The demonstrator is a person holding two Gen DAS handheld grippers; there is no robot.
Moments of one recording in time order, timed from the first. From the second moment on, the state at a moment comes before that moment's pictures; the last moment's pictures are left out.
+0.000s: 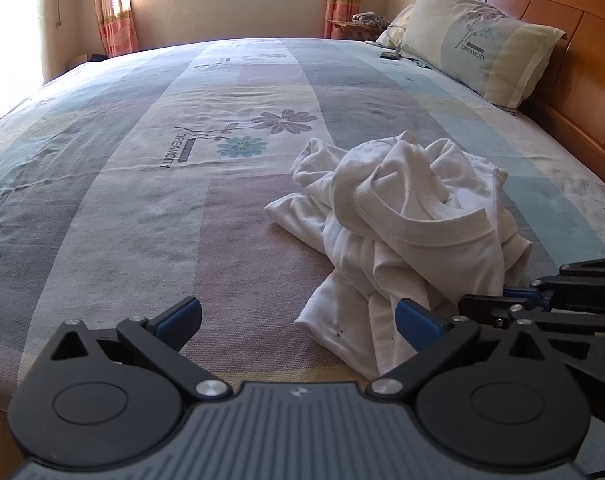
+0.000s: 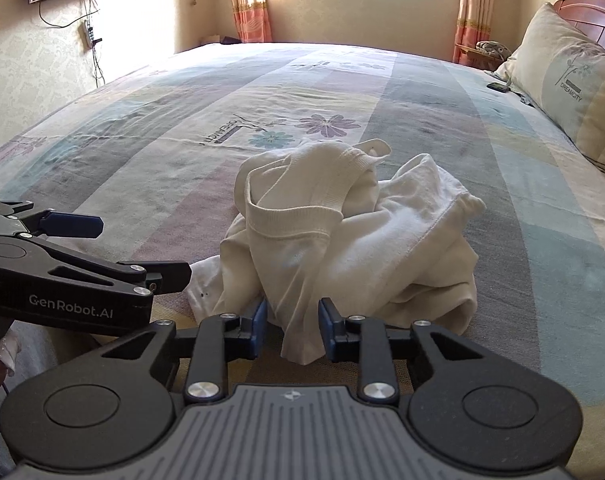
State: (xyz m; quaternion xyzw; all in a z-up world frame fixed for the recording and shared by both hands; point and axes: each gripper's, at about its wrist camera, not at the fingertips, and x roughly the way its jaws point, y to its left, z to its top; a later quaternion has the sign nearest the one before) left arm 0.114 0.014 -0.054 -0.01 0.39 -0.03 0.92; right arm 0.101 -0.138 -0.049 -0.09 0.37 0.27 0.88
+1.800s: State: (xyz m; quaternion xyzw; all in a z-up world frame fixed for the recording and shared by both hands) left arm 0.286 -0.001 0.001 0.14 0.54 -0.31 0.77; right arm 0.247 -0.175 -0.020 -0.10 0.60 0.33 0.73
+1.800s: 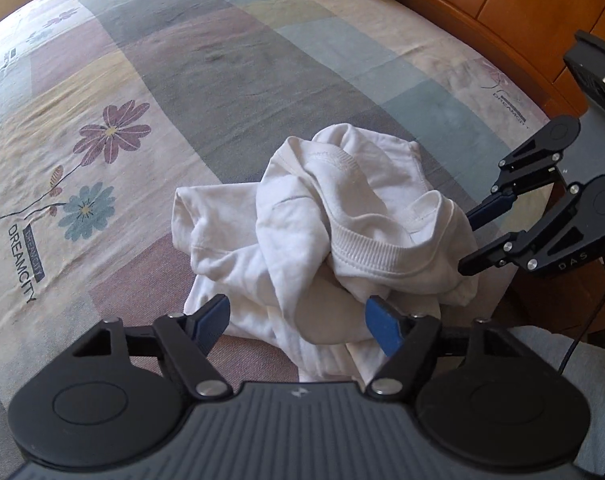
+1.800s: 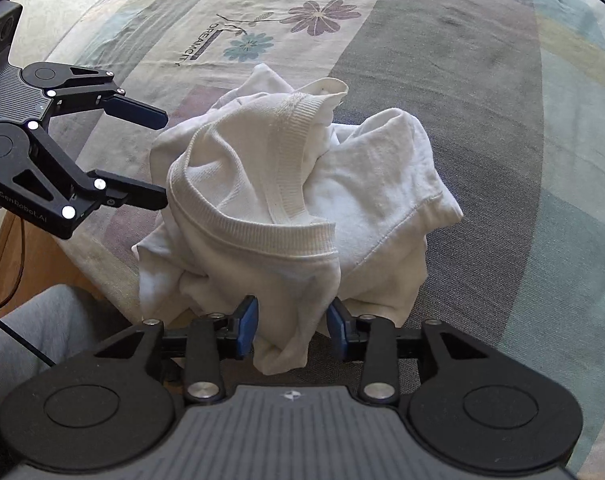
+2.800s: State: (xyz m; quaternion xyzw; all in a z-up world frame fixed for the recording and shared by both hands) left arm 0.325 -0.006 -0.019 0.09 0.60 -0.25 0.75; right arm 0.243 -0.181 -0.035 -0.06 0.62 0.31 0.72
